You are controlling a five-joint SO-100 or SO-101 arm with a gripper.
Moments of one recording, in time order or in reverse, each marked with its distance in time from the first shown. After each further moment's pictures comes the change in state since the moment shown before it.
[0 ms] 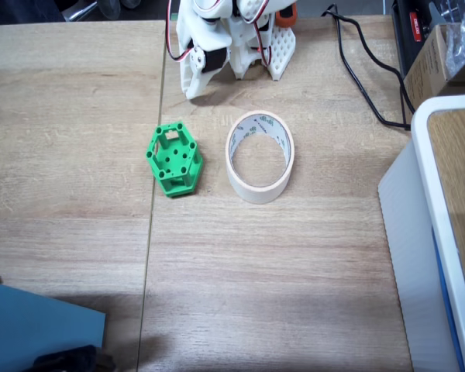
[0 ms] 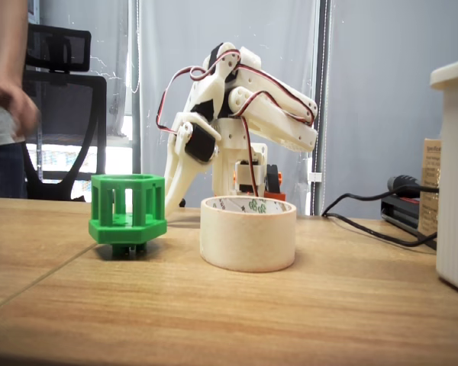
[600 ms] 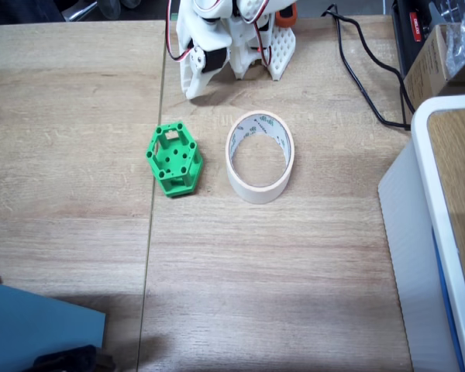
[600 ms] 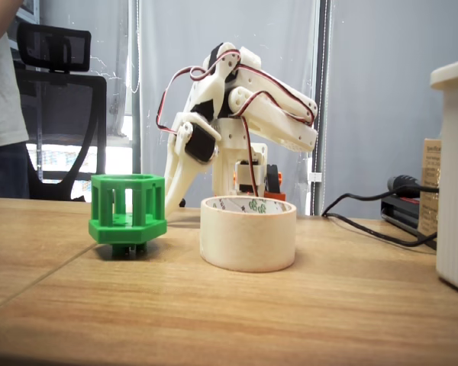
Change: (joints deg) arm 0.0 0.0 0.0 0.0 0.0
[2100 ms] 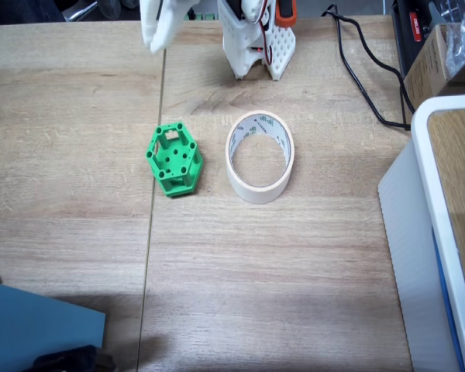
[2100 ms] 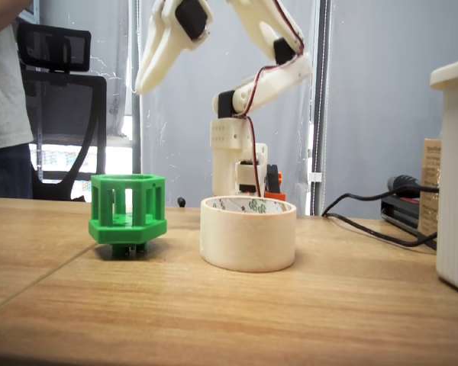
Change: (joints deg) arm -8.5 -42.4 -53.1 1.2 -0.5
